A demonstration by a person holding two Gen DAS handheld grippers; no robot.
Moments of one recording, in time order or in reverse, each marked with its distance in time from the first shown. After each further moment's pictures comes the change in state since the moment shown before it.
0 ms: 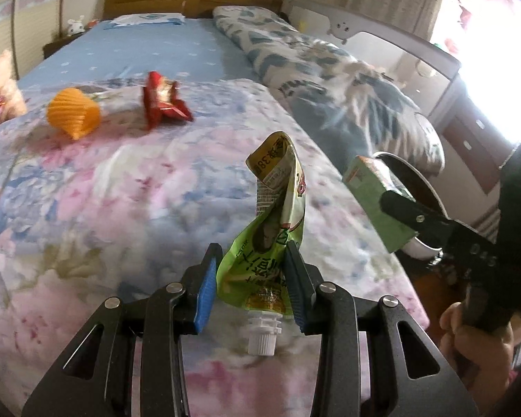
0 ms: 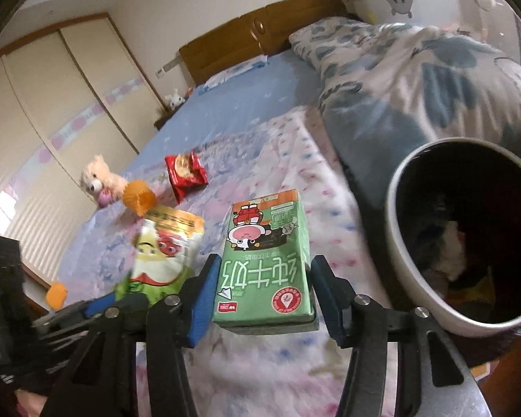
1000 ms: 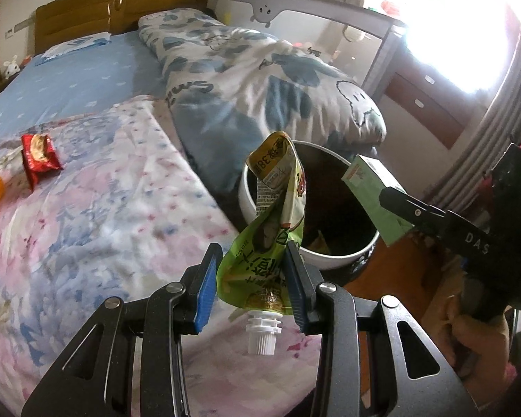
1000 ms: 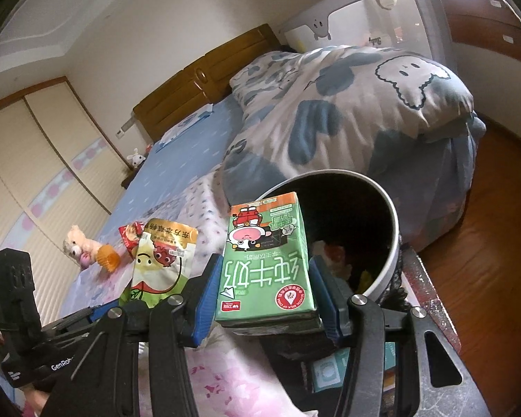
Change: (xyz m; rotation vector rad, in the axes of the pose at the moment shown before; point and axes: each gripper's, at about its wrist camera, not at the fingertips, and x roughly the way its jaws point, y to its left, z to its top) left arm 0.020 -0.140 0.021 0.204 0.025 -0.135; right arm -0.104 -0.124 0.002 0.190 -0.156 -0.104
